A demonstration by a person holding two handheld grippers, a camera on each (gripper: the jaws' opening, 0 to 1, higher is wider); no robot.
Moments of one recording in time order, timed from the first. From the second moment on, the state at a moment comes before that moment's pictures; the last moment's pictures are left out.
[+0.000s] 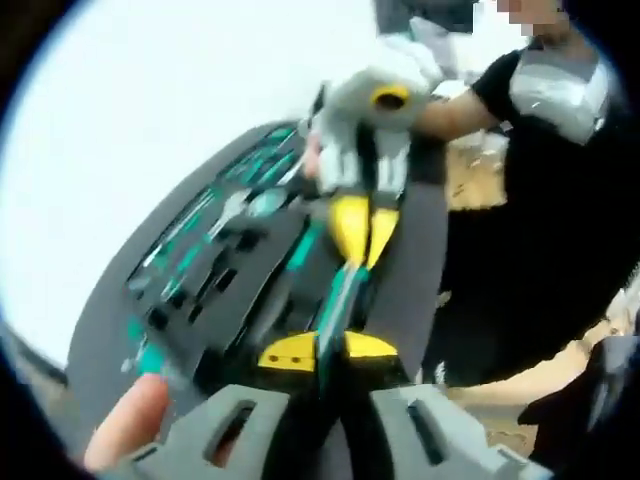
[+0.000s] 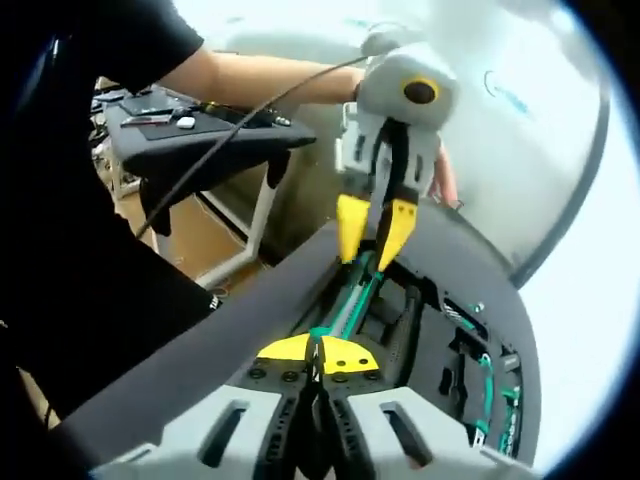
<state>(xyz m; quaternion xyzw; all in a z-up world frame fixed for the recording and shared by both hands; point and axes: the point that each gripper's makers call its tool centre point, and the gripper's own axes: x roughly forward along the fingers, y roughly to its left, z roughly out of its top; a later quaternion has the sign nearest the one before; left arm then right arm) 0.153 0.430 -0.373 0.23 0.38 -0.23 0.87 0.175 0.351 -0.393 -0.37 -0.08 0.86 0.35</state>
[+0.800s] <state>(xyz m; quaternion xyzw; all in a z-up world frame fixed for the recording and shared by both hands) 0.155 0.436 -0.401 0.24 0.46 -0.19 0.83 0.178 0.353 -0.395 -0.32 0.03 0.86 0.40</state>
